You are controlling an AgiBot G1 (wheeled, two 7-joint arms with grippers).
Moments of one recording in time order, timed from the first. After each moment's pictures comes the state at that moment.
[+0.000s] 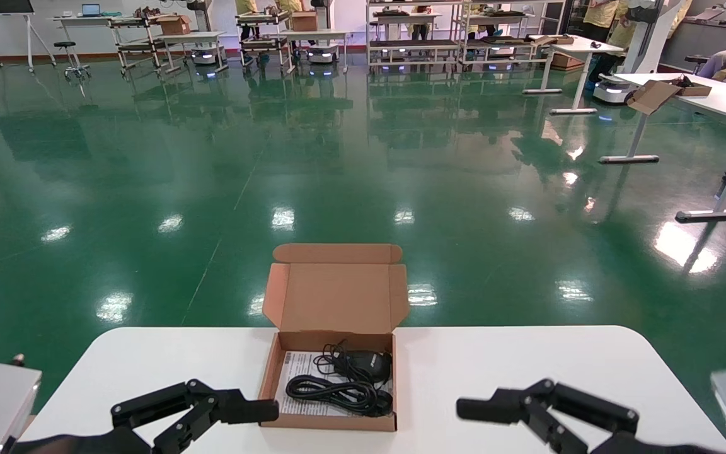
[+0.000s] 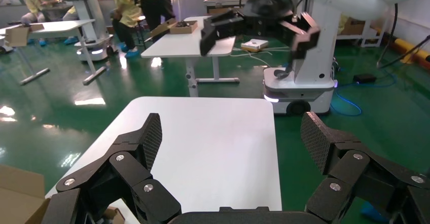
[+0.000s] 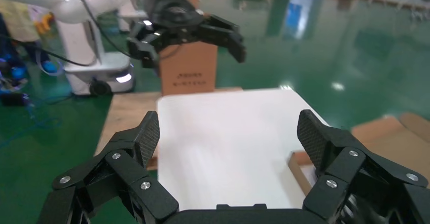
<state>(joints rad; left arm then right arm) -1.08 0.60 0.31 -1.28 0.71 1.48 -0.17 1.14 -0.58 -0.30 1.32 -0.79 -1.46 0.29</state>
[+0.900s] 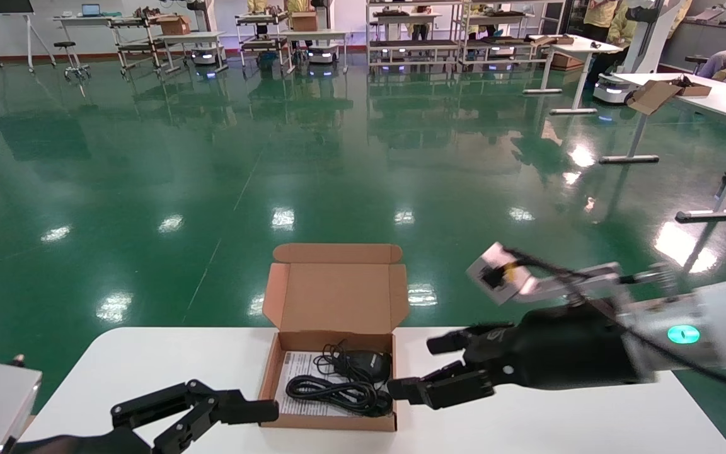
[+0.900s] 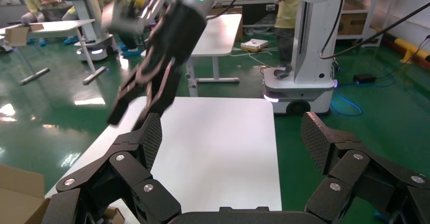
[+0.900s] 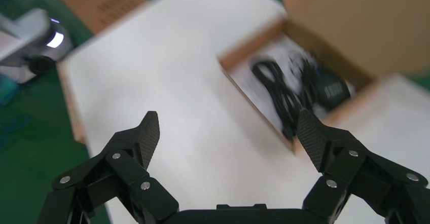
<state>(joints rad) -1.08 0.60 0.31 -1.28 0.71 1.48 -0.17 1.68 -0.98 -0.67 0.82 -1.37 -1.41 0.76</state>
